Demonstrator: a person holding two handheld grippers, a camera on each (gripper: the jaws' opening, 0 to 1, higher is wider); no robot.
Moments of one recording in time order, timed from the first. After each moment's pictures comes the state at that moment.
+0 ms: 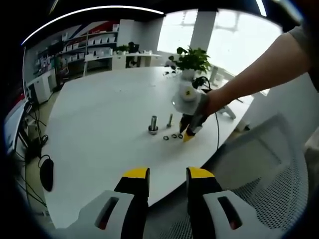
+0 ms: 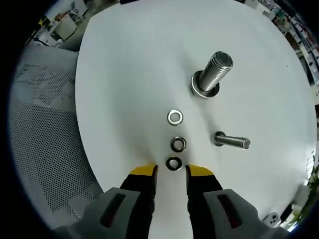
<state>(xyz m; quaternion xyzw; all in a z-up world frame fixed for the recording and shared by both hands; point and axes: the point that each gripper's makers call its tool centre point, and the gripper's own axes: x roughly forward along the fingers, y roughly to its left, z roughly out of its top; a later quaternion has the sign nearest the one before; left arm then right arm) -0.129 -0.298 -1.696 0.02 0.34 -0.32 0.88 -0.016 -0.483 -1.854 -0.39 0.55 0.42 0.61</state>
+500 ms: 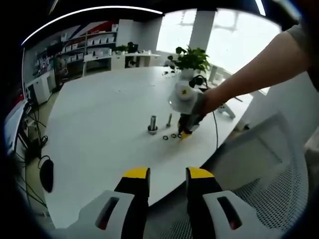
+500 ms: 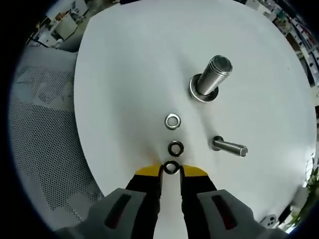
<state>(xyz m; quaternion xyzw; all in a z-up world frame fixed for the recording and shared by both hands) -0.130 -0.299 -1.697 0.03 0.35 -0.33 0.88 -0.010 -0.477 -1.857 -0.39 0.55 0.42 0.60</state>
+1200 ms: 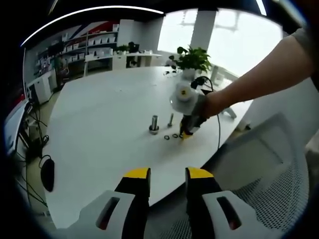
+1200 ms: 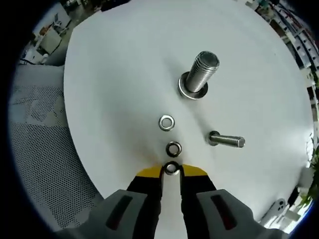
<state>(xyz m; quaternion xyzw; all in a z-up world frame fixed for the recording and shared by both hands) -0.128 -0.296 -1.697 0.03 0.34 -0.32 0.88 -0.011 -0.479 -1.856 -0.36 0.55 0.37 0.65</state>
